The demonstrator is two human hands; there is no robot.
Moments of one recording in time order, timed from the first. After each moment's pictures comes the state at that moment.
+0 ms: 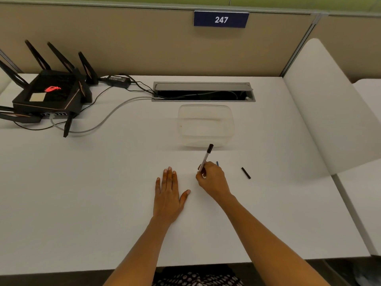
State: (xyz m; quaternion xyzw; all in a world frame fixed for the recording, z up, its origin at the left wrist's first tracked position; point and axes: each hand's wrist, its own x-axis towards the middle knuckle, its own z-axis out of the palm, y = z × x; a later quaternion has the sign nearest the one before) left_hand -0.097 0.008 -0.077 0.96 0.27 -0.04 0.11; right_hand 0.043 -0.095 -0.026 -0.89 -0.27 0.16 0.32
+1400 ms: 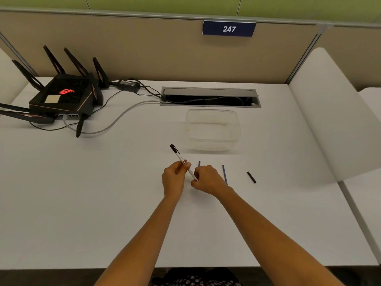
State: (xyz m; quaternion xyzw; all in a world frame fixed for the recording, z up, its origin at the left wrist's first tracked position) left_hand -0.051 0.024 -0.010 0.65 0.44 0.19 0.59; right_hand 0.041 -0.059 -0.013 -0.88 -0.35 0.28 0.16
